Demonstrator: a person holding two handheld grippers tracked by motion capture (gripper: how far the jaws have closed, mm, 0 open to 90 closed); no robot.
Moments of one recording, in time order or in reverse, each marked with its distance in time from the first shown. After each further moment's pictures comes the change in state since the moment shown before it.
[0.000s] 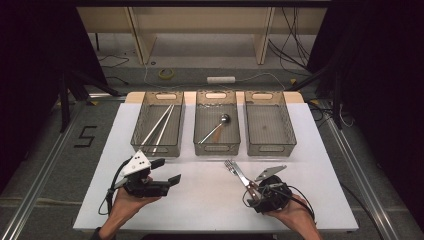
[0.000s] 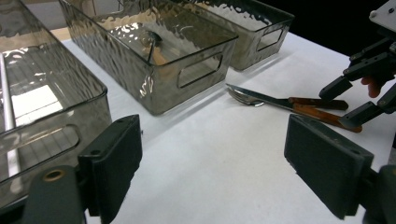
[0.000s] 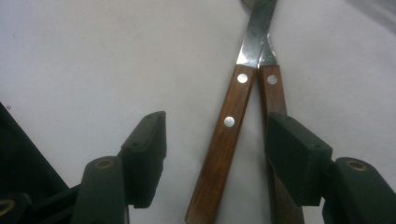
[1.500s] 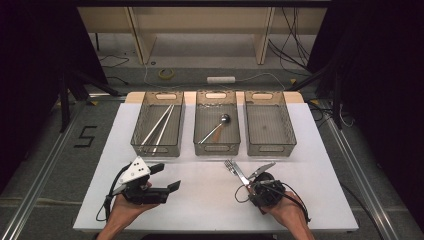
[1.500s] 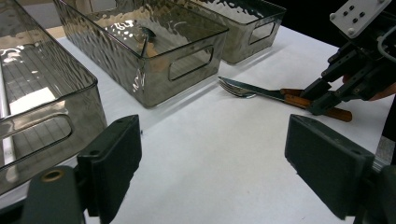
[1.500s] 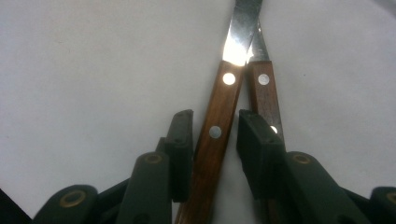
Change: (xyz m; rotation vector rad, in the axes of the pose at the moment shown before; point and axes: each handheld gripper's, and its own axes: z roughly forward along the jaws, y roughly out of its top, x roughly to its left) left arm -0.010 -0.005 -0.008 0.005 -0.007 0.034; right arm 0.001 0.012 0.018 0.090 -0.084 0.028
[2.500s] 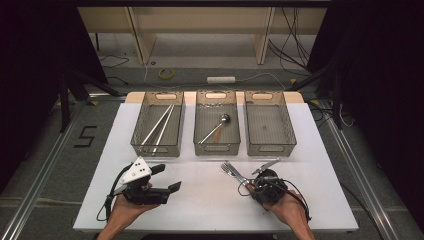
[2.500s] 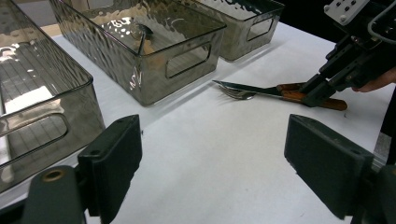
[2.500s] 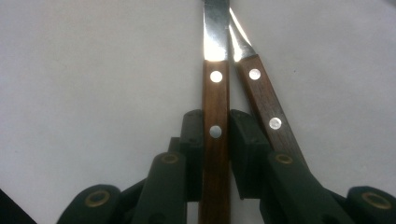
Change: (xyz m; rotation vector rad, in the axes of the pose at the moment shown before) left arm 0.000 0.000 0.002 0.007 -0.006 0.000; right arm -0.011 0.000 -0.001 -0.010 0.047 0.084
